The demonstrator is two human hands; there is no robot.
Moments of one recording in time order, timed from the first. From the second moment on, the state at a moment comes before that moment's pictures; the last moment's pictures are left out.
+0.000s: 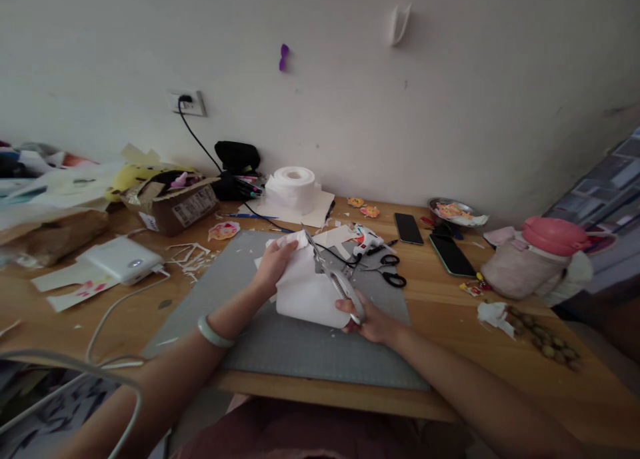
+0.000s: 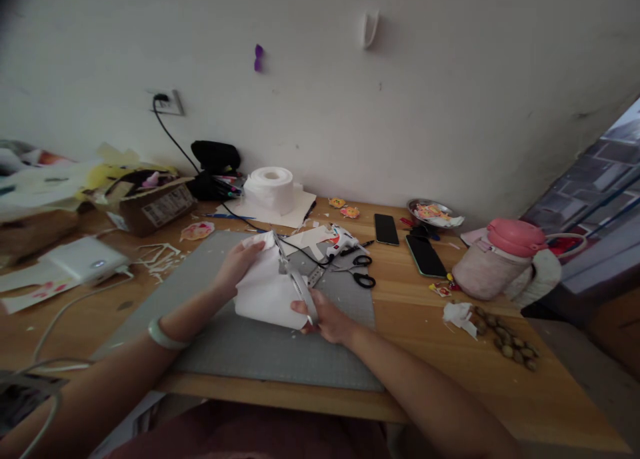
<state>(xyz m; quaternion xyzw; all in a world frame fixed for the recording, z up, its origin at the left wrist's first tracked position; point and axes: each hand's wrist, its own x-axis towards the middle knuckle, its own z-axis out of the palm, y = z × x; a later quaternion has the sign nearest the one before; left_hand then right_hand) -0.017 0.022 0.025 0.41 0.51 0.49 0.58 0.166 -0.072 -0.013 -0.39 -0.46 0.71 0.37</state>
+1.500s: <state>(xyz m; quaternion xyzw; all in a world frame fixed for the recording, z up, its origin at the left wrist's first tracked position) -0.018 0.025 0.024 0.41 0.48 0.50 0.59 0.166 -0.068 -0.024 -0.40 -0.44 0.70 0.40</state>
